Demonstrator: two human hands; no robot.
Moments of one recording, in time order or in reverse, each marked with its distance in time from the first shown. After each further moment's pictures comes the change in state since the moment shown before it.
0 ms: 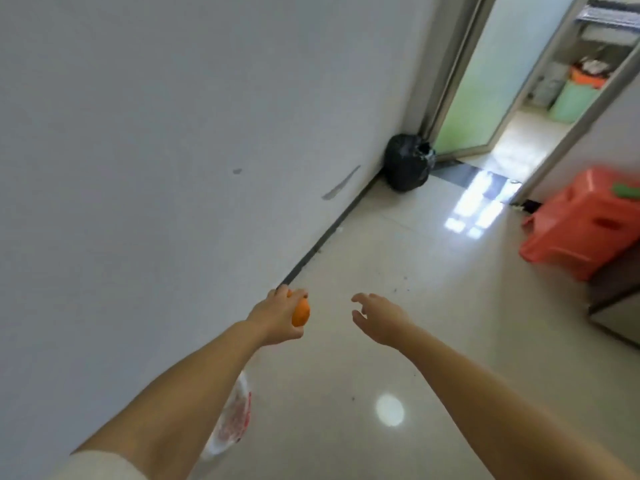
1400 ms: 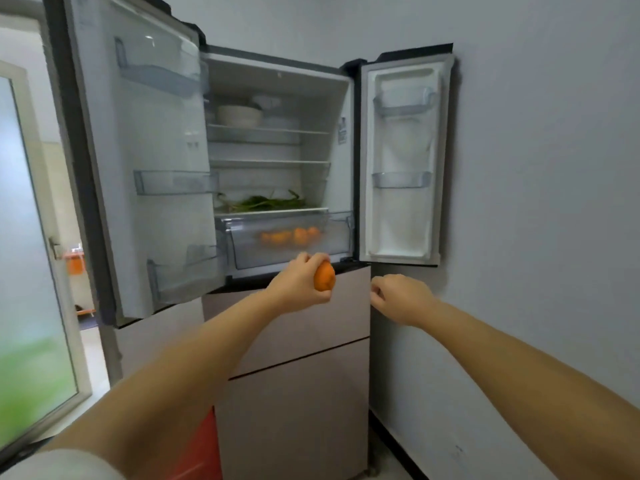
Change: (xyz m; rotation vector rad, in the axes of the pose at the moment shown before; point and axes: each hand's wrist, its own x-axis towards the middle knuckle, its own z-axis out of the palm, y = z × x) left_hand 0.100 1.259 -0.043 -0.035 0.290 1.333; right_hand -0.630 0.878 -0.452 -0.266 0.878 0.937
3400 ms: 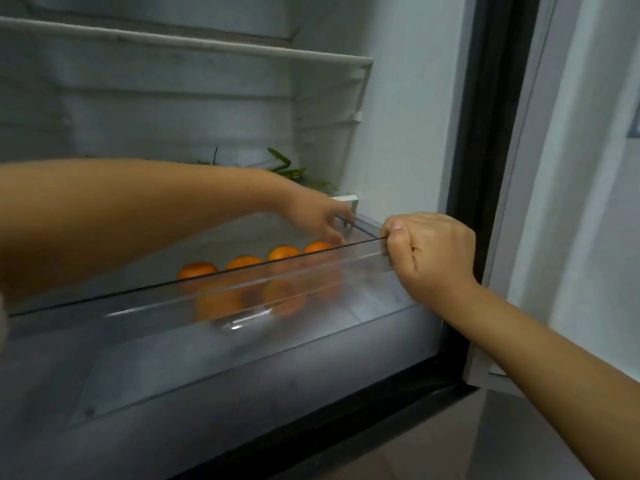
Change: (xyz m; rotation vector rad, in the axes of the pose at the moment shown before) left_hand 0.618 -0.279 0.093 0.436 -0.622 0.101; right_hand 0.576 0.137 0.211 0.207 0.848 -0.244
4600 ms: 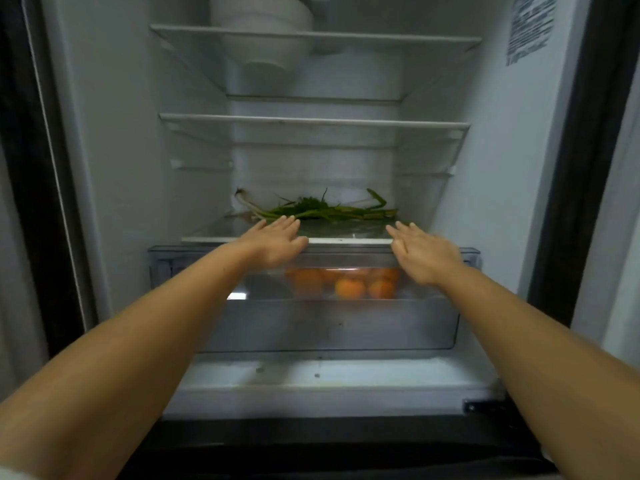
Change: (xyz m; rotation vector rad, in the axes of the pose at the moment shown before) left_hand -0.134 -0.081 0.058 -0.054 0.308 -0.689; right_hand 0.076 -0.027 0.071 0.021 -0.867 0.072
